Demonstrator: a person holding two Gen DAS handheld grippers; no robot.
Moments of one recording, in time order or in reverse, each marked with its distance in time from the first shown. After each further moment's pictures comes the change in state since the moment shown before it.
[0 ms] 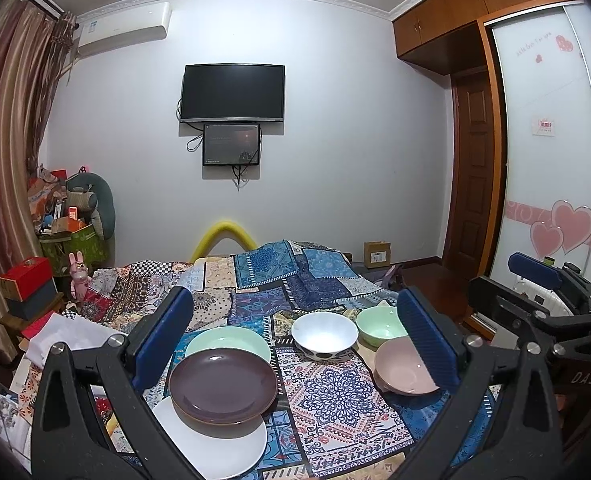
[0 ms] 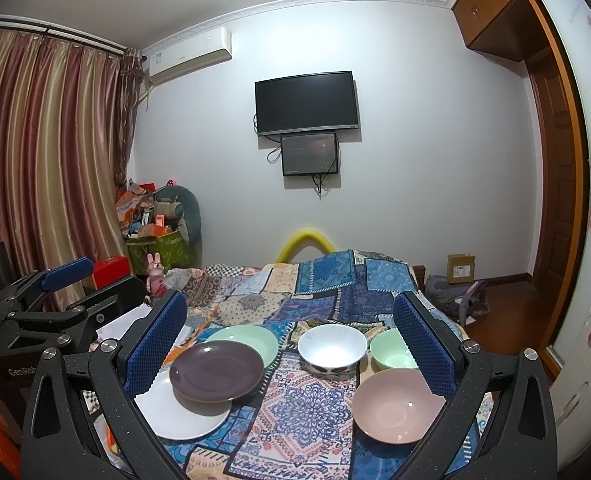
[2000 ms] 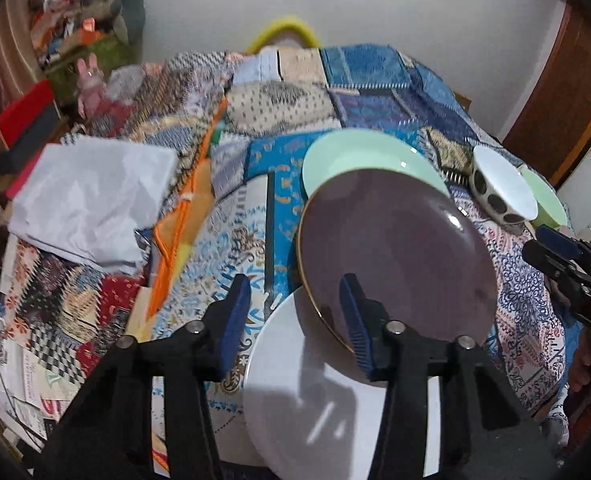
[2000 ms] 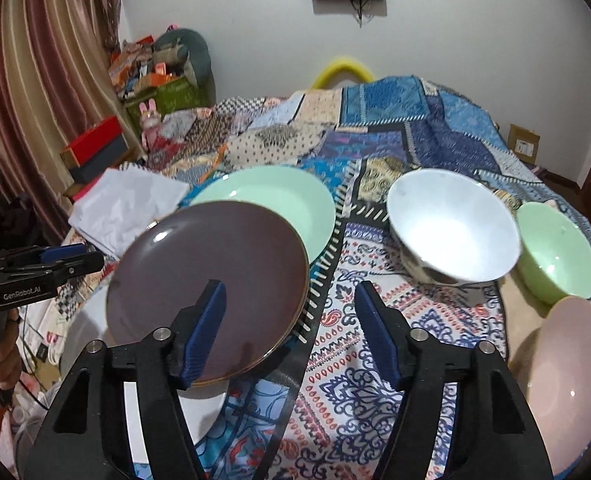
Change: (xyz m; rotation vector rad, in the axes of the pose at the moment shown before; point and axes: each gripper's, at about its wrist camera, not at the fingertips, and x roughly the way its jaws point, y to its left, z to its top) left arm 0.229 0.236 -0.171 -0.202 0.724 0.085; right arm 0.245 0.045 -0.123 -0.001 0.612 0.111
